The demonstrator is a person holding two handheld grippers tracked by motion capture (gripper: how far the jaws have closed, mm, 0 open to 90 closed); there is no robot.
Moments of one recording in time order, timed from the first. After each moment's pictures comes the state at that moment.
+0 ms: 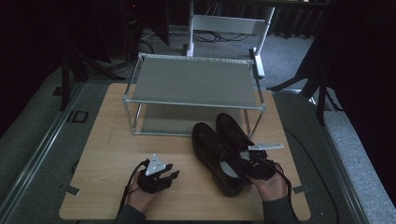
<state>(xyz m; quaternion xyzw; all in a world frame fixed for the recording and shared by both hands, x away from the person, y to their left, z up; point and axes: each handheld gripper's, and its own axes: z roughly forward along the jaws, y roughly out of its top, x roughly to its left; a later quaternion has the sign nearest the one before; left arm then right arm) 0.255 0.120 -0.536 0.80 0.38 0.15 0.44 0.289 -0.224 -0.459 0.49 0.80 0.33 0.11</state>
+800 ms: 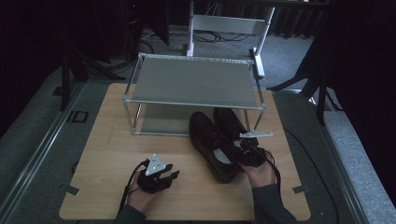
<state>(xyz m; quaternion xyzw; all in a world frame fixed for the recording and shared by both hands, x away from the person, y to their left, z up) 0.256 0.120 -0.537 0.80 0.38 0.15 0.44 0.321 -0.199 -0.453 0.49 0.79 0.33 0.15</state>
